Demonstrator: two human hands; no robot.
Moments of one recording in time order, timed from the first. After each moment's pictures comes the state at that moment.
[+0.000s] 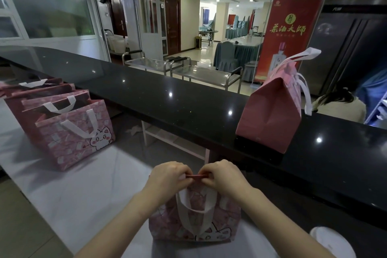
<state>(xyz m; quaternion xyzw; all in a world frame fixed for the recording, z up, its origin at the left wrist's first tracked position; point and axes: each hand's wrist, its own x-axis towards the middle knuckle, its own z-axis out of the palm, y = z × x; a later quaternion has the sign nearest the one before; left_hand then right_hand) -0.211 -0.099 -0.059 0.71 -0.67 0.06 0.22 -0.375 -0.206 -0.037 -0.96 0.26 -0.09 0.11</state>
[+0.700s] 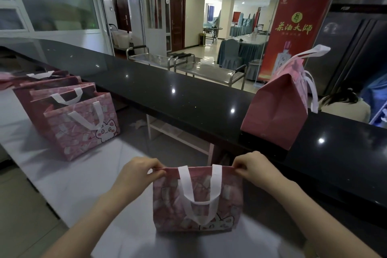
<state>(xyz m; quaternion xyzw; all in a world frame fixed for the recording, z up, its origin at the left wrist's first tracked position) -0.158 -0.036 -0.063 0.76 -0.58 0.03 0.30 -0.427 -0.242 -0.025 -0.94 0.32 -0.07 0.11</state>
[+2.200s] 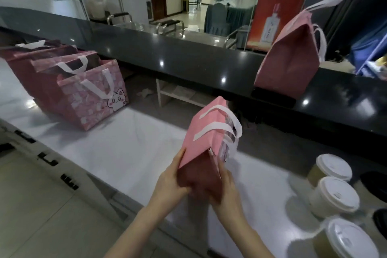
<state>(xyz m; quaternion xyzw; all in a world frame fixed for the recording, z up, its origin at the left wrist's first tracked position) -0.204 0.070 -0.144 0.68 -0.50 -0.24 0.47 -0.372 0.005 -0.168 -0.77 0.43 -0.31 0.35</state>
